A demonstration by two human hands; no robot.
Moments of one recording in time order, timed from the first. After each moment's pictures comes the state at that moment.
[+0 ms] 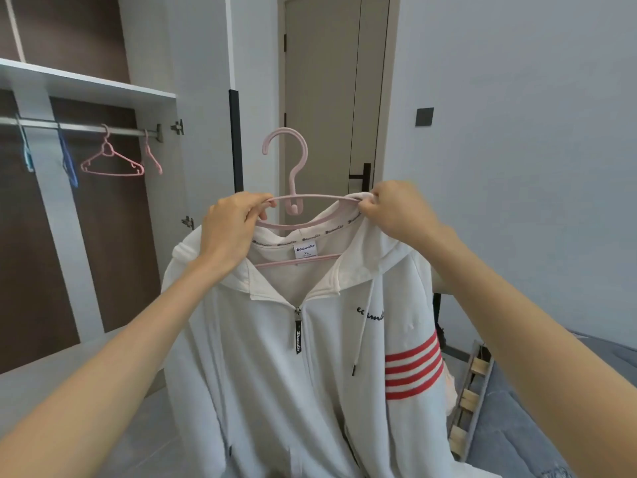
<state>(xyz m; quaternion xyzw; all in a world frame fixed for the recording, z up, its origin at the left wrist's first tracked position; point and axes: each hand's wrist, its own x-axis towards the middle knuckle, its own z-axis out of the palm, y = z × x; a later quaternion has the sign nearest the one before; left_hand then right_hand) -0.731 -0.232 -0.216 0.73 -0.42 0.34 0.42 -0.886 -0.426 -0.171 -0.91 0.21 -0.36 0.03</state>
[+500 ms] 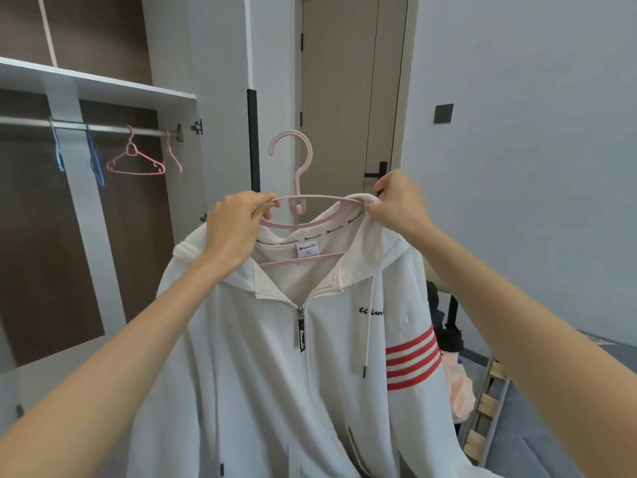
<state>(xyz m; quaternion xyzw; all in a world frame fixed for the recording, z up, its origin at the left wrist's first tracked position) -0.728 -0.216 -0.214 0.76 -0.39 0.35 0.37 -0.847 -0.437 -0.182 -0.85 0.23 -0.41 0.23</state>
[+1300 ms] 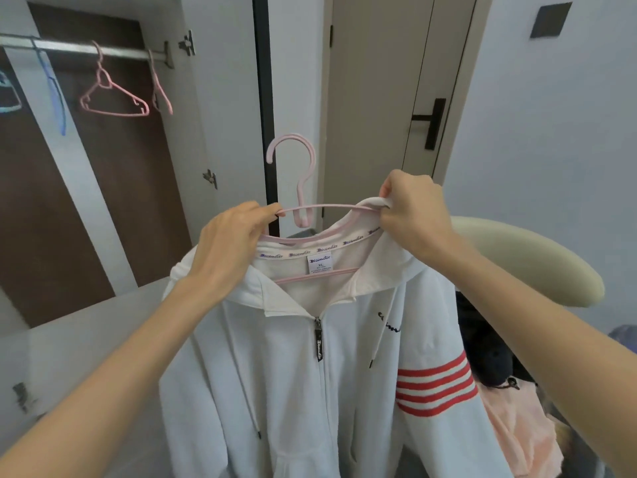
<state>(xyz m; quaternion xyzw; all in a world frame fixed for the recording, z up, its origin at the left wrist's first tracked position) -0.525 -0.291 -0.275 0.79 -0.44 0.32 0.28 -0.641 -0.518 -0.229 -0.92 0.20 -0.33 0.08</state>
